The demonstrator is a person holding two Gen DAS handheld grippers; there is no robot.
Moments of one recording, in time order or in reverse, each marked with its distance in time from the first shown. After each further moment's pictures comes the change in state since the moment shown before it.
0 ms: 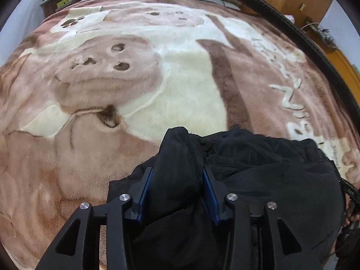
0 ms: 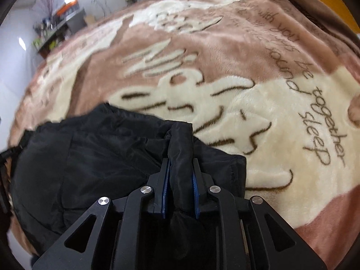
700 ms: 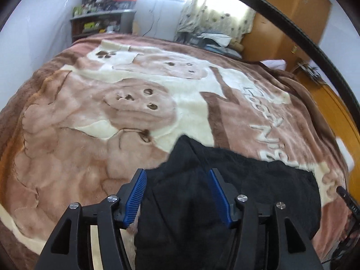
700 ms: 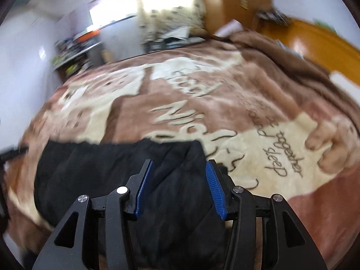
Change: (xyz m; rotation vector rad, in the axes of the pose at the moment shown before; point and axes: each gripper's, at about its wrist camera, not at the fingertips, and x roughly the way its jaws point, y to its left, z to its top) left arm -0.156 0.021 -0.075 -0.063 -0.284 -0.021; right arm -0.151 0.053 -0.073 -0.096 -0.380 0.001
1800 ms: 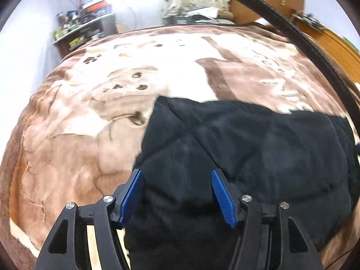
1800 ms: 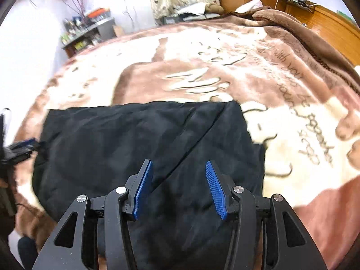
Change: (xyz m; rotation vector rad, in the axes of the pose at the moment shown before) left arm 0.073 -0.042 -0.026 0.195 0.095 0.175; right arm 0.098 -0.001 0.007 0.014 0.216 0.044
